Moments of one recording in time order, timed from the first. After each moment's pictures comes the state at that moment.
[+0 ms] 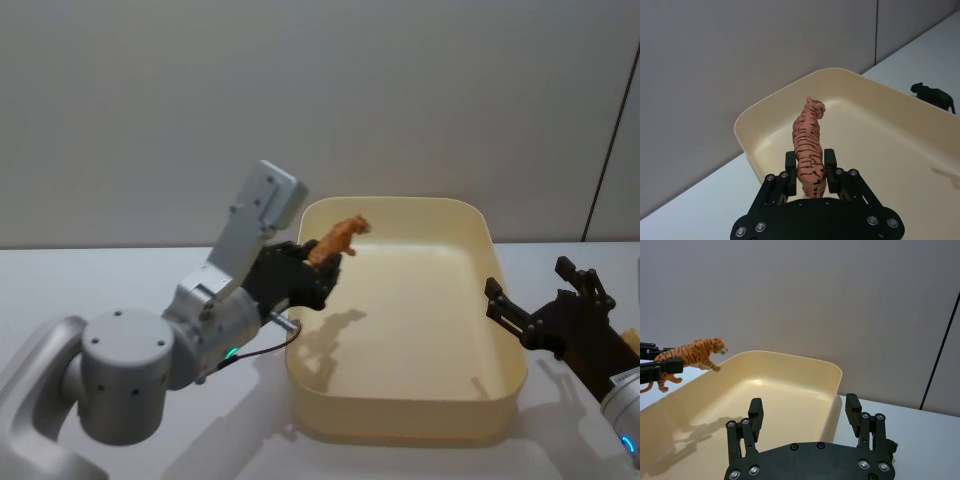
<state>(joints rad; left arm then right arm) -0.38 0.30 0.40 -1.61 -0.21 0.45 -0.25 -0.01 0.34 -0.23 -1.77 0.29 0.03 0.07</state>
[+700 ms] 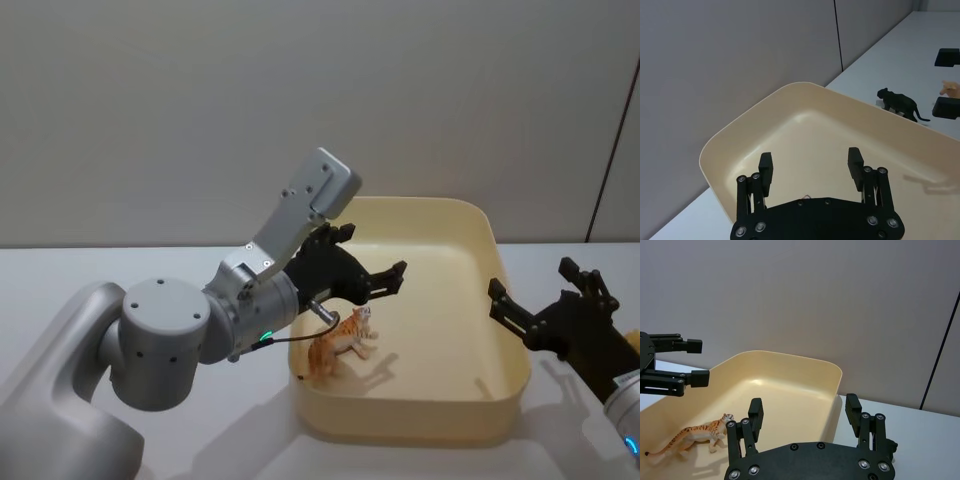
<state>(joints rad) -0.46 0.25 0.43 -1.54 -0.13 0.45 -0.41 -0.01 0.34 -0.23 -1.77 0.29 0.03 0.07</state>
